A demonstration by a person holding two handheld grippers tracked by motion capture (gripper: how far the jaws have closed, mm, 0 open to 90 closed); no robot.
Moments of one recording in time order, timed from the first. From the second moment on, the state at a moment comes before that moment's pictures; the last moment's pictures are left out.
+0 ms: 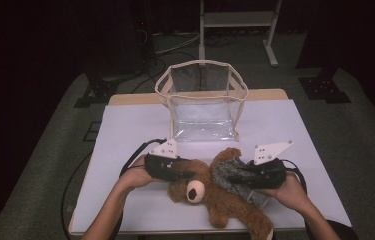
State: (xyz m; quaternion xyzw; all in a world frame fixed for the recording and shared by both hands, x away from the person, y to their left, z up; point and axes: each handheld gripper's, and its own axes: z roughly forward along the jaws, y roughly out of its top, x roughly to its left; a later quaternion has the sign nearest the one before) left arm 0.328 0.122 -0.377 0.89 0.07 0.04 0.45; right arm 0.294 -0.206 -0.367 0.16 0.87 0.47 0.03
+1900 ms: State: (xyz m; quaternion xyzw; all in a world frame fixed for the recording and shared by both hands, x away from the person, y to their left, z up) left arm 0.322 0.117 -0.370 0.90 0.08 0.11 0.42; right arm 0.322 -0.187 -0.368 0.13 0.88 0.45 0.02
